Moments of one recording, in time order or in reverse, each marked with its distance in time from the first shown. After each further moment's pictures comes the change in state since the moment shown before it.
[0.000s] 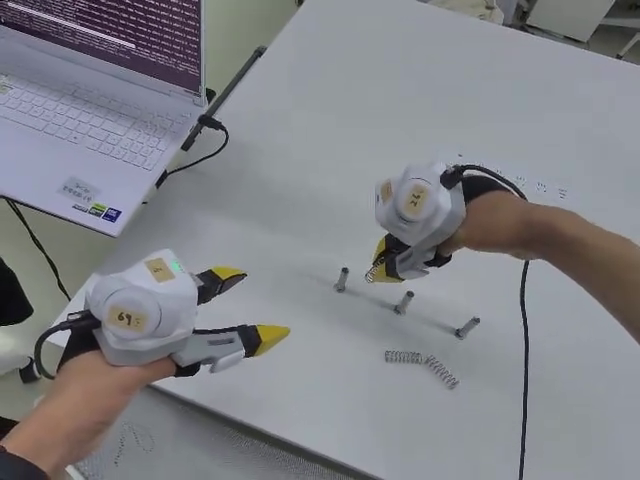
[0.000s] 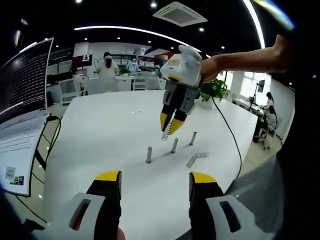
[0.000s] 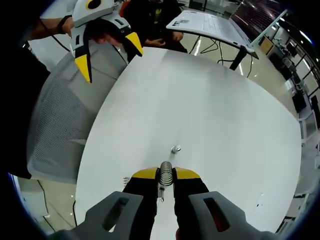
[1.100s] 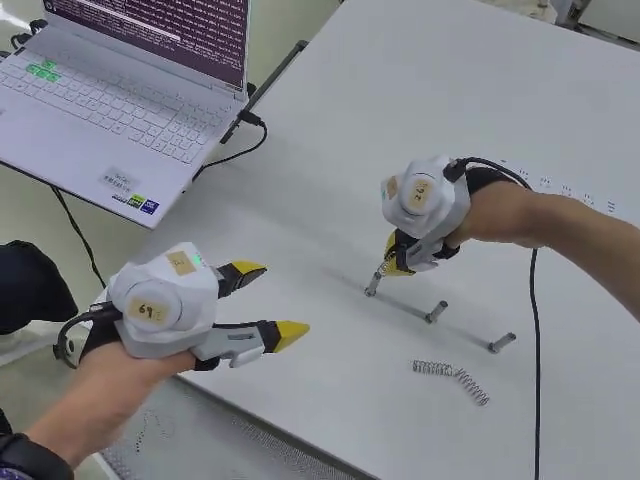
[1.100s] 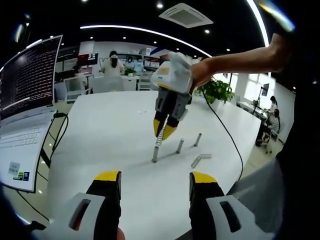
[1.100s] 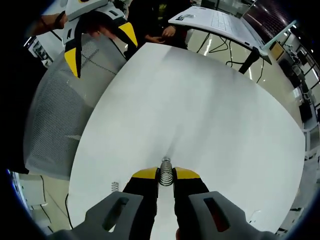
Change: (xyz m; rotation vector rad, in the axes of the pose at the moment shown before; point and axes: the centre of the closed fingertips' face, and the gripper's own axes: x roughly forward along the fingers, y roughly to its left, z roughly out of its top) left arm -0.008 0.014 0.000 -0.033 -0.004 0.033; right arm 0.026 -0.017 0.016 -0.072 0.030 0.057
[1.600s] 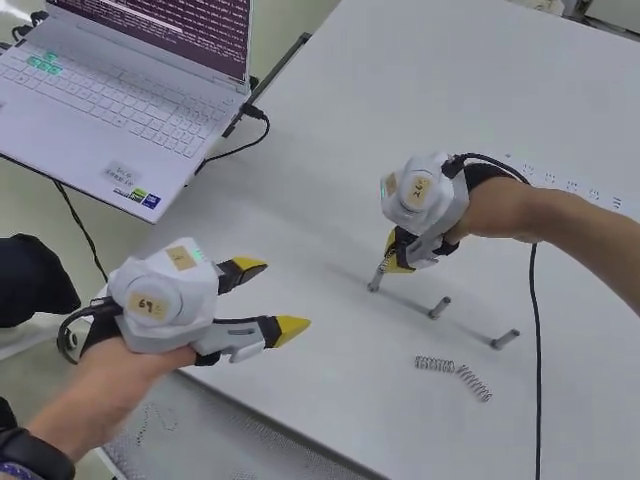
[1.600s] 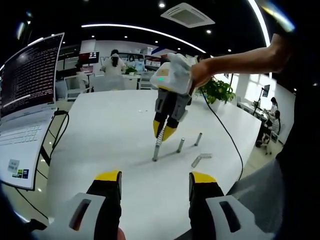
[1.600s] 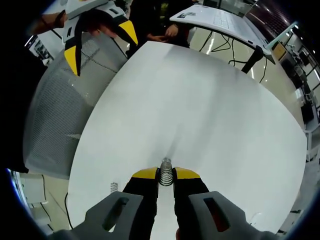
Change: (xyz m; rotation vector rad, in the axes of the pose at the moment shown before) left arm 0.000 0.002 -0.003 -0.013 0.005 0.002; right arm 0.007 0.000 0.001 -0.010 0.006 0.015
